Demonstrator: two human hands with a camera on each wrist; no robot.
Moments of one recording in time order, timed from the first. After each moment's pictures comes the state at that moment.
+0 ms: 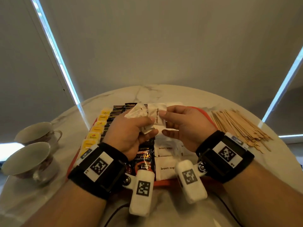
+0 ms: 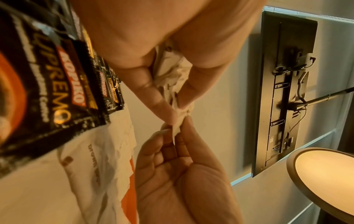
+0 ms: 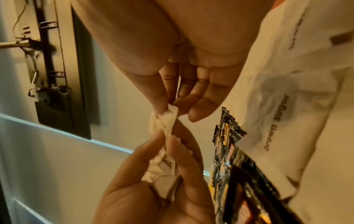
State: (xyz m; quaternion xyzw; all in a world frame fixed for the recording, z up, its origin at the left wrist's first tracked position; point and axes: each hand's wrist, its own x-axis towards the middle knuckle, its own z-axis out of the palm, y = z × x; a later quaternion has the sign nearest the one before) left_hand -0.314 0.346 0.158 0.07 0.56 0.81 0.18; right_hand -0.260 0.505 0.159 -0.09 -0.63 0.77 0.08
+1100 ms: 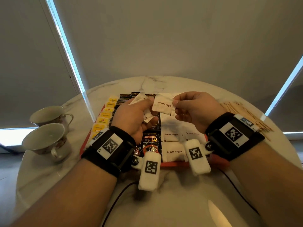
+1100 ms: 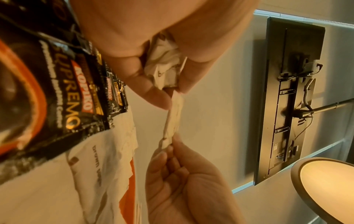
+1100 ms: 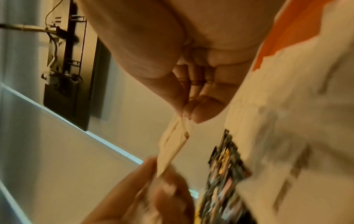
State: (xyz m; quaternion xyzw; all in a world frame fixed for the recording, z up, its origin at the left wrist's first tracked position) left_hand -0.312 0.337 0.157 0.01 0.56 0.81 0.15; right_hand -0.262 0.510 0.169 -0.15 -0.69 0.70 0.11
